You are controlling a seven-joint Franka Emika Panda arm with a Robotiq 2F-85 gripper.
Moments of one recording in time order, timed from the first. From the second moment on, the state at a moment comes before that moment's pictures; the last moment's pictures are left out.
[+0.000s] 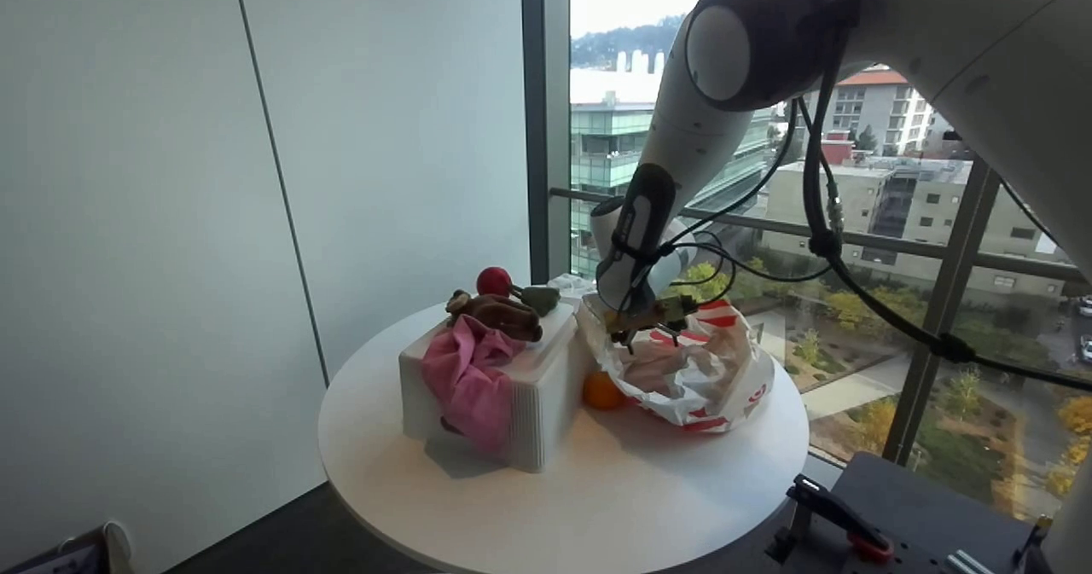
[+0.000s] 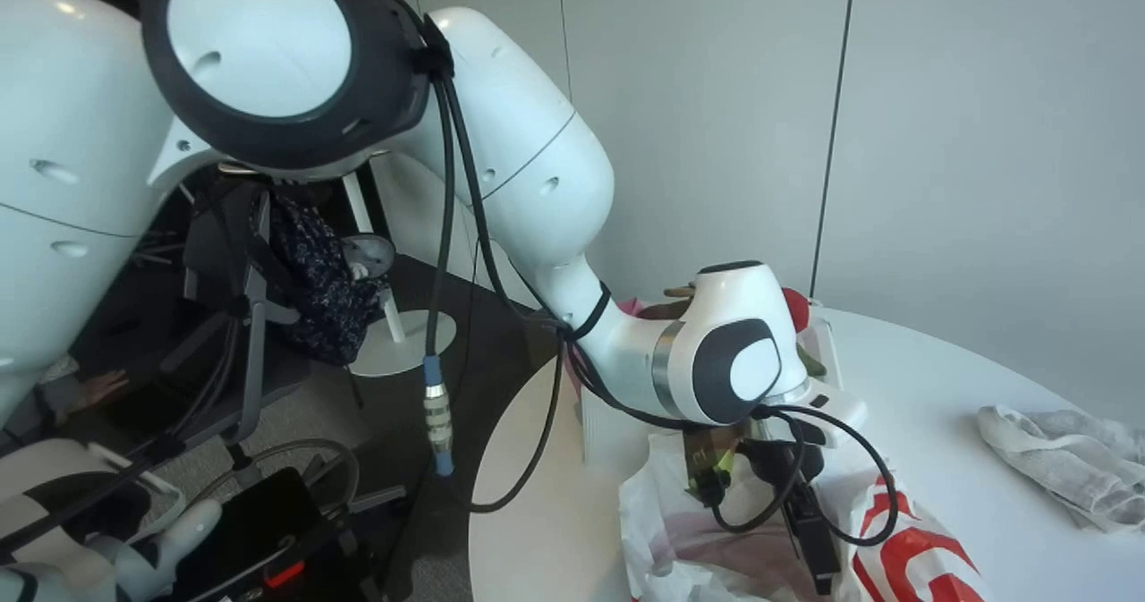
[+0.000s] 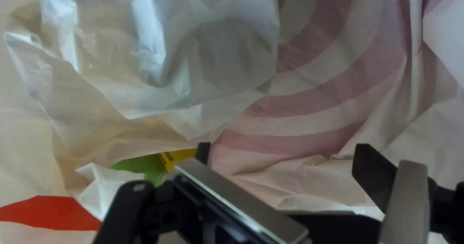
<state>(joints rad) -0.01 0.81 -0.37 -1.83 -0.32 2.66 0.84</state>
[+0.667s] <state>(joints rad) 0.08 0.95 -0.61 -1.78 -0.32 2.66 0.97</state>
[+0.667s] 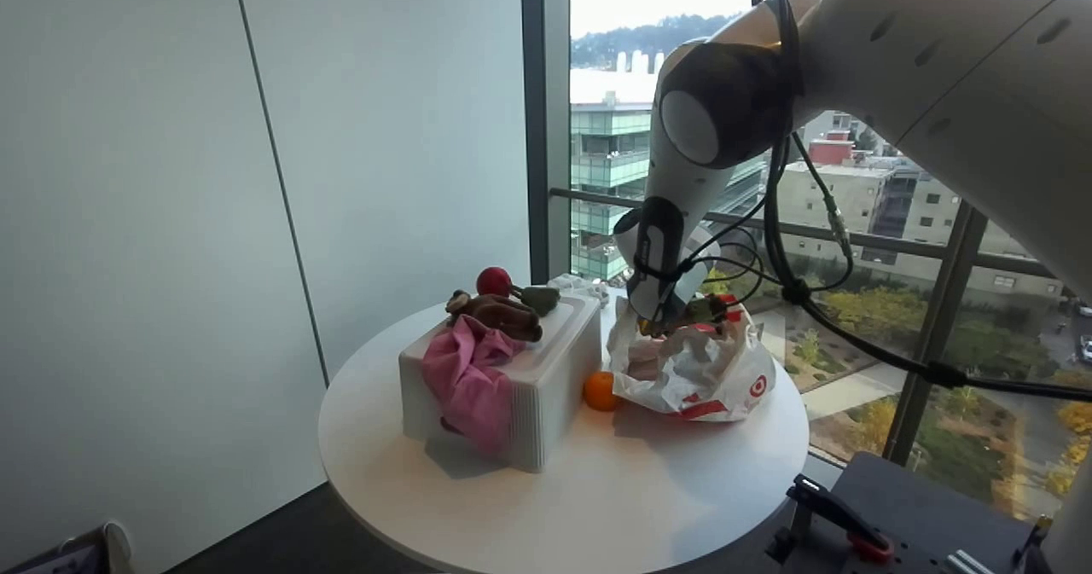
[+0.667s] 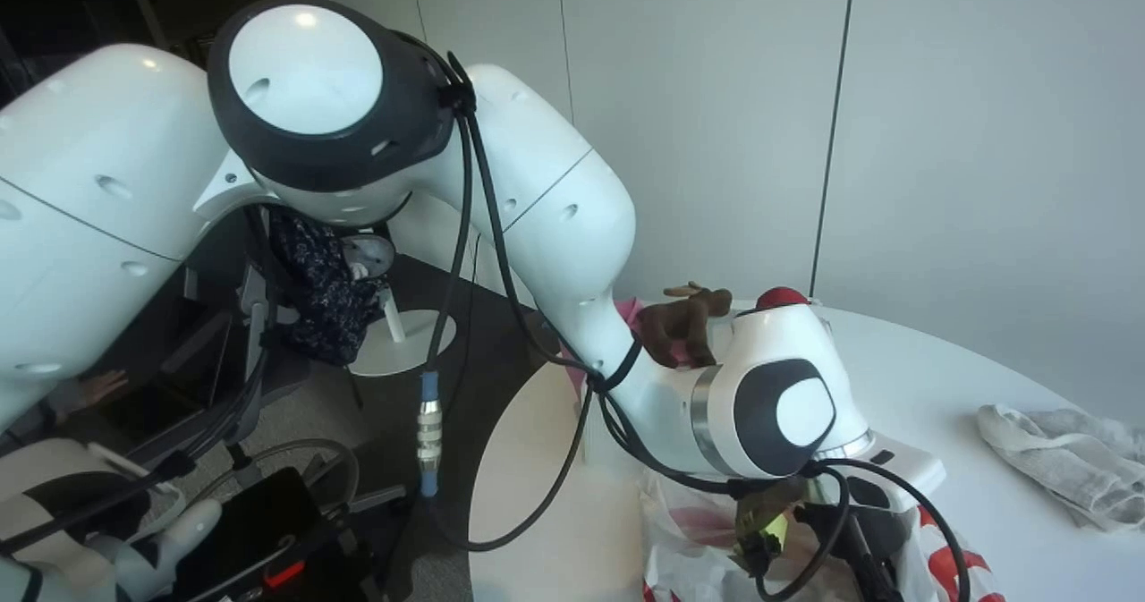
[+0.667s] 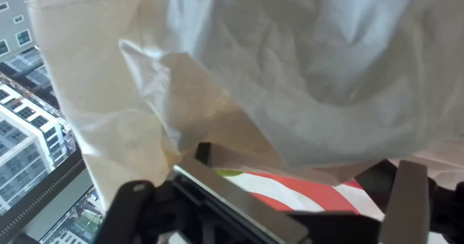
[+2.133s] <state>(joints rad) 0.03 0.93 -0.41 -1.81 -0.09 2.70 0.87</state>
